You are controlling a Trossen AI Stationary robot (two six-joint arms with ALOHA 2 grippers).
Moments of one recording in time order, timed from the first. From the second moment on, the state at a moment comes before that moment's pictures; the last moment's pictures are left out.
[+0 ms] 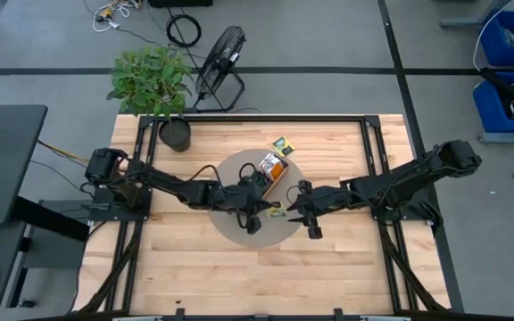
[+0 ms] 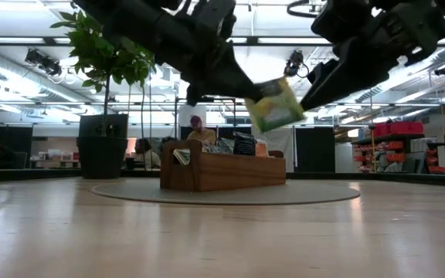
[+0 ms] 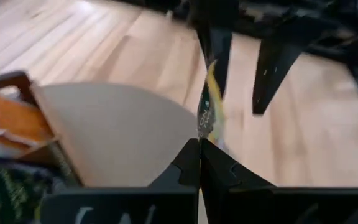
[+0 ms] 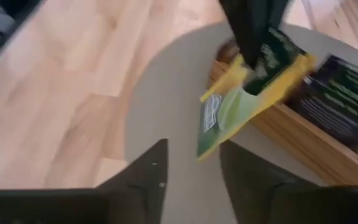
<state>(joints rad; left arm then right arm) -0.15 1.73 0.97 0.28 -0.22 -0.34 0.22 1.32 0.63 0.04 0.05 0.03</state>
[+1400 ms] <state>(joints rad) -0.29 1.60 0.85 -0.10 -0.76 -0.87 0.22 1.32 0.56 0.06 0.15 0.05</state>
